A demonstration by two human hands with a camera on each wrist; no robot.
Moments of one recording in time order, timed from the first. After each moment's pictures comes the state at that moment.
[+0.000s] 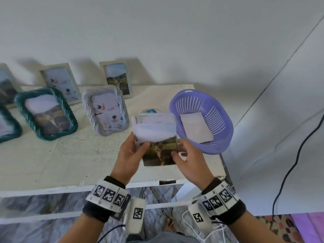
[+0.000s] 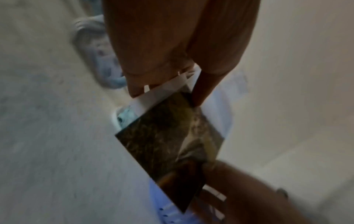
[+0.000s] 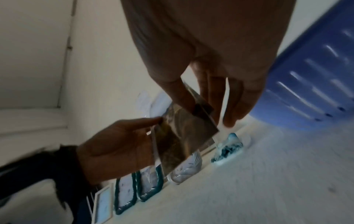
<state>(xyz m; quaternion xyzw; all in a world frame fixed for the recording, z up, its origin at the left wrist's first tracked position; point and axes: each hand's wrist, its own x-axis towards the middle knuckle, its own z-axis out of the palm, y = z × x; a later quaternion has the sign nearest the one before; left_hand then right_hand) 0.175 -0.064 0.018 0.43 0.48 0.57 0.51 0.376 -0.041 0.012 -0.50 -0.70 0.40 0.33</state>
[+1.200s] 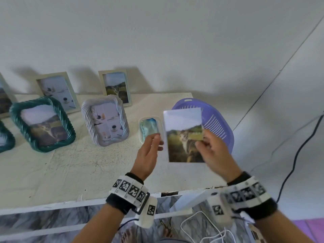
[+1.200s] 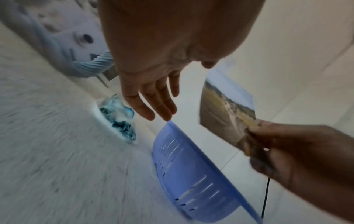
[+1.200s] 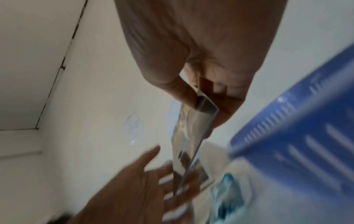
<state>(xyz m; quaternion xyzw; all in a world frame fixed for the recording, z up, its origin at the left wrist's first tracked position) 0.195 -0.020 0.015 0.48 0.57 0.47 0.47 0.409 0.000 0.054 -0.53 -0.69 0.35 0.35</state>
